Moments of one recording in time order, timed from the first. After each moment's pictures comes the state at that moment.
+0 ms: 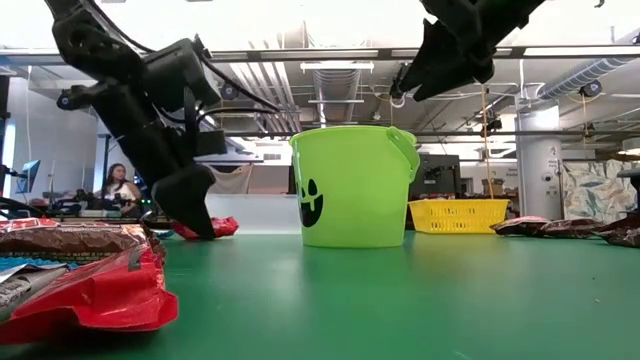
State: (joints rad) left arm -0.01 1.51 0.55 -0.12 -0.45 -0.46; right arm 0.19 1.28 0.92 -0.40 0.61 0.43
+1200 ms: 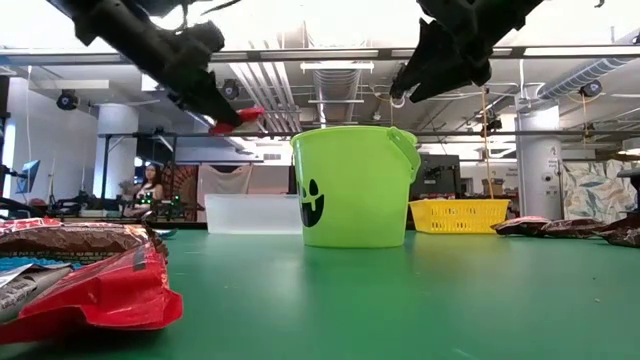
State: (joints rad) left arm 0.13 1.07 0.66 -0.19 -0.32 0.01; right arm 0.18 1.29 0.92 -0.37 0.60 0.45
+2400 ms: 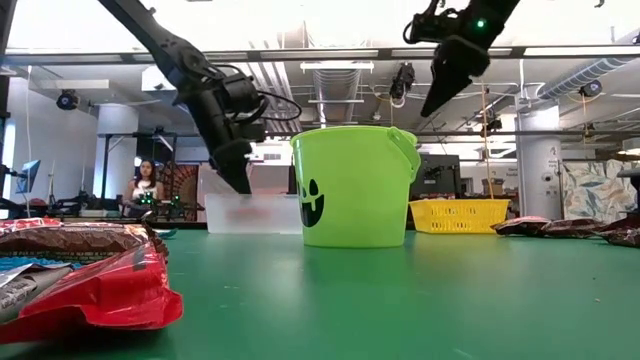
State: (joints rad) left arm 0.71 1.64 1.03 -0.42 0.07 0.34; right arm -0.16 1.29 1.10 -0.75 0.34 -0.11
